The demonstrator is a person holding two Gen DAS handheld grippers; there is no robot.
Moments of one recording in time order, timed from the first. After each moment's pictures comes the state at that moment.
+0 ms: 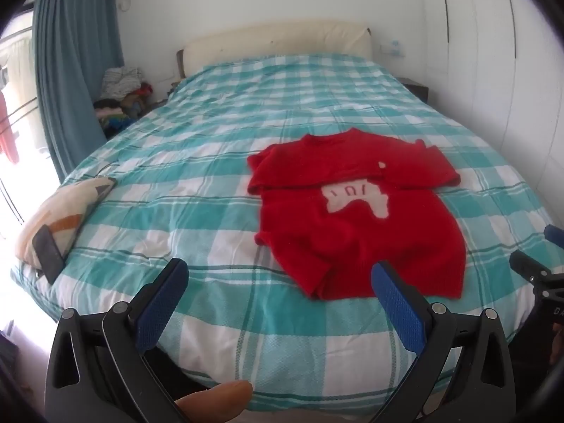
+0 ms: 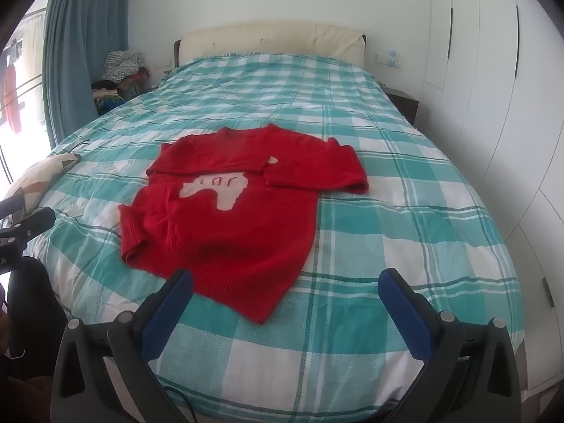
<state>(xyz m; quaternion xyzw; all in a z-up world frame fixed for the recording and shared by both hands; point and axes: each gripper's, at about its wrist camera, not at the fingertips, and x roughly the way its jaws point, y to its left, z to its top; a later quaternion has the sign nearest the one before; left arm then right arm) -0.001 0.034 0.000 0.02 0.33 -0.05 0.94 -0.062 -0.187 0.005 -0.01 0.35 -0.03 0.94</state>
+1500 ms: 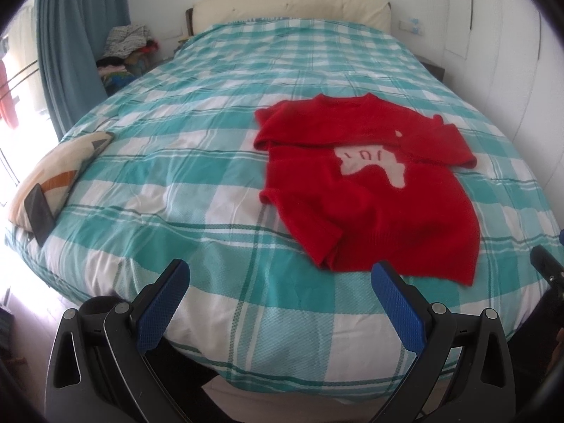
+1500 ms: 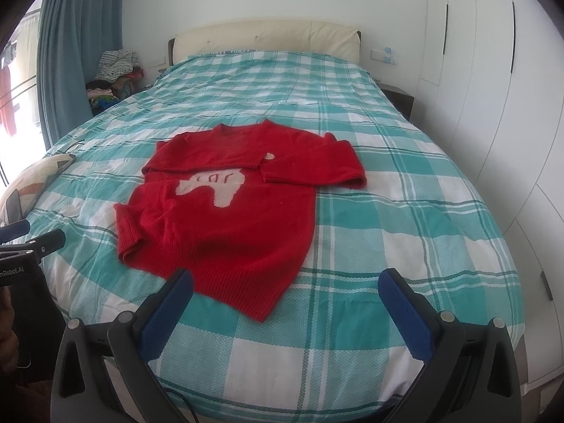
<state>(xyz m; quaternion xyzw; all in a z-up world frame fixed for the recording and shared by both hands) 0.023 0.015 -0.040 0.03 0.41 -0.01 0.91 -0.060 -0.183 -0.001 0.00 0.36 -0.04 0.93</state>
